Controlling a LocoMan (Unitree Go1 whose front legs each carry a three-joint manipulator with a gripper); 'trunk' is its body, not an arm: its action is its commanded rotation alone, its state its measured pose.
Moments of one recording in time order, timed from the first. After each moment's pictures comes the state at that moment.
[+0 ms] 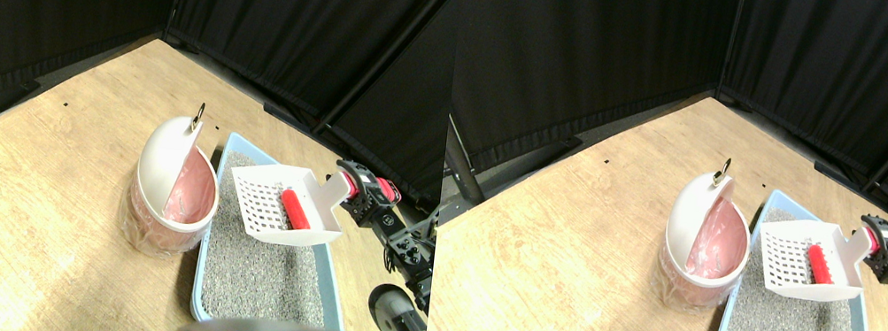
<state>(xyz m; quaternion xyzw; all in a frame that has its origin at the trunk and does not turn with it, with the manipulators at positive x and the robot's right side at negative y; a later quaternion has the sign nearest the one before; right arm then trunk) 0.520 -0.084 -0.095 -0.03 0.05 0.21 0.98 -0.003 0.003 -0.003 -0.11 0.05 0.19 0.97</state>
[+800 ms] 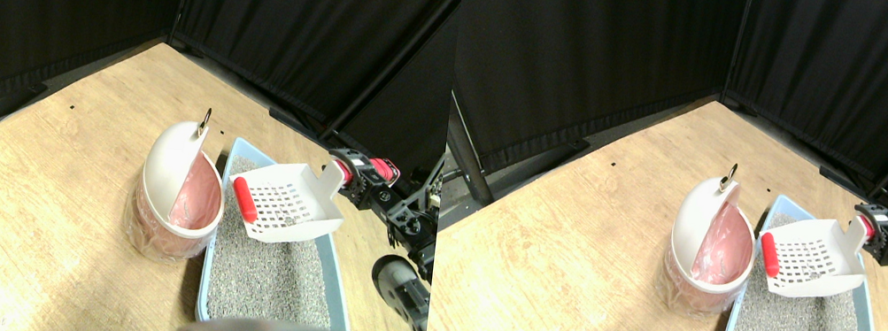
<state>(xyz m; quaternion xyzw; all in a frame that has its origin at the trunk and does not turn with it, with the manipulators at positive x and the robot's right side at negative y) 0.539 -0.065 -0.086 -0.13 0.08 0.23 0.96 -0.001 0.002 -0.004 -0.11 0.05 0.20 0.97</state>
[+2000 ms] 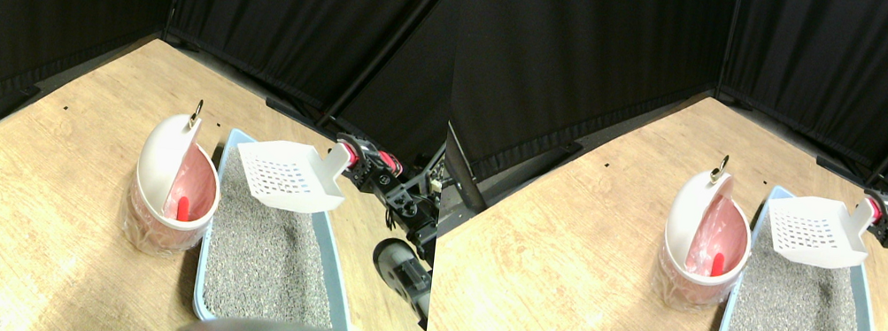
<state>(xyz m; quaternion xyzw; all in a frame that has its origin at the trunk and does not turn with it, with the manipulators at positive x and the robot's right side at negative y) 0.550 -0.106 -0.094 -0.02 0.08 0.16 0.98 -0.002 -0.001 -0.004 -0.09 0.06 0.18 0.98</state>
